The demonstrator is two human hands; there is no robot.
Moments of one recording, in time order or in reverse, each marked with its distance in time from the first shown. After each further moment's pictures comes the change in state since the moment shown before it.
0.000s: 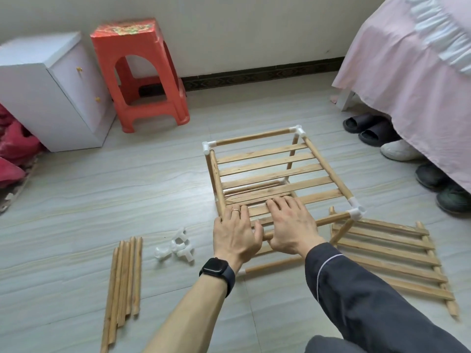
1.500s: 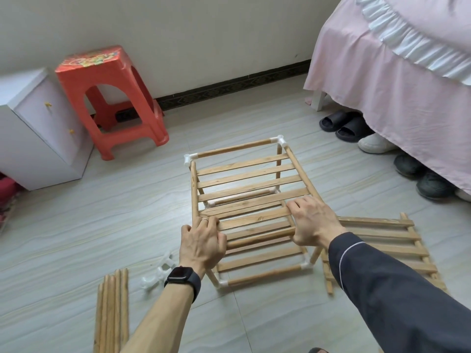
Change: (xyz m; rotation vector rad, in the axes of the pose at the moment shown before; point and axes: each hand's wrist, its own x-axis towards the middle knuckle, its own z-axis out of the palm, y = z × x) left_hand 0.036 -0.026 0.002 0.046 0.076 0.110; right_hand -0.010 0.111 -0.007 0.034 0.054 0.070
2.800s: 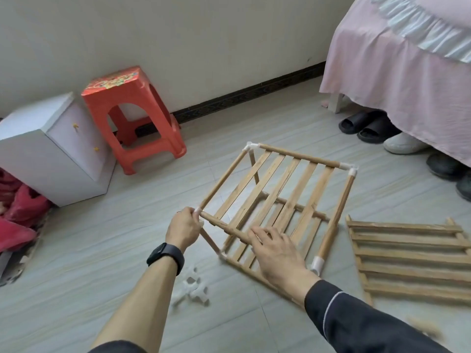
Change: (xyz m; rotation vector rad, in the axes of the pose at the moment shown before) left_hand 0.075 -0.113 -0.023 -0.387 -0.131 -0.443; right_hand 0.017 -0.152 0.026 0.179 0.058 -0.105
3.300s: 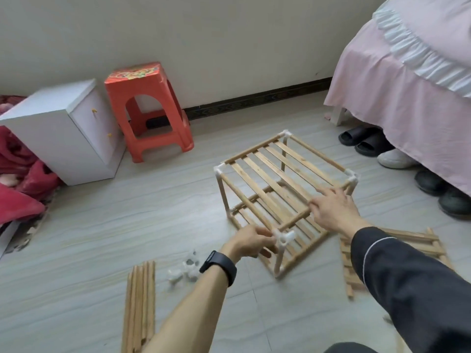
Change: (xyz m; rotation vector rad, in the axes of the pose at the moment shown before) left_hand -0.132 0.089 0.028 -0.389 -0.757 0.106; right_hand -0.015 0.120 -0.084 -0.149 -0.054 0.350
